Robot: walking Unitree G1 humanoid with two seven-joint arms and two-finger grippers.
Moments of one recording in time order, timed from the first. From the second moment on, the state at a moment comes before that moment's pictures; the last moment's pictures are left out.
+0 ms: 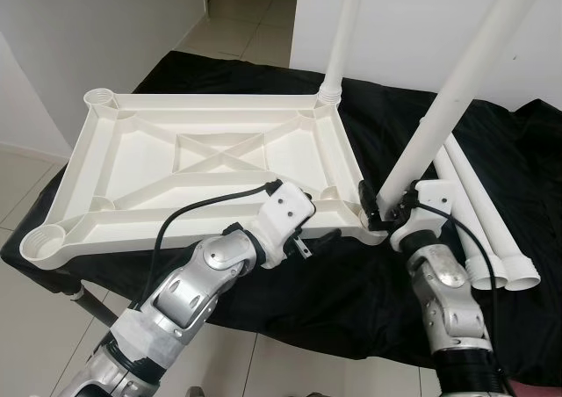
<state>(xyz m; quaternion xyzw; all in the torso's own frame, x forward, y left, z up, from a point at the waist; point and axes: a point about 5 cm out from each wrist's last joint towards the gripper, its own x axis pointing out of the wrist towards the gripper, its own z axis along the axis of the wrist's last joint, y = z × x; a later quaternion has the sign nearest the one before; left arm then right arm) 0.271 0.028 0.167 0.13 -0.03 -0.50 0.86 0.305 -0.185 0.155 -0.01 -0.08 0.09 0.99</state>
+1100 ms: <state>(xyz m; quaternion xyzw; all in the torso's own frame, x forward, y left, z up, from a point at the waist) 0.265 0.021 0.165 0.14 -0.04 -0.50 0.85 0.317 -0.183 0.151 -0.02 -0.06 0.15 0.99</state>
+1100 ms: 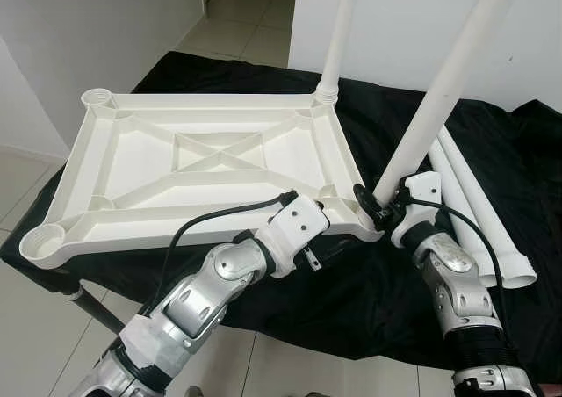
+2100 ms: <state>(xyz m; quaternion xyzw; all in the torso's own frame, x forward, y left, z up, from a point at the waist) 0.266 0.024 0.165 0.15 -0.05 -0.49 0.85 0.303 -0.149 0.143 0.07 -0.05 -0.14 0.99</state>
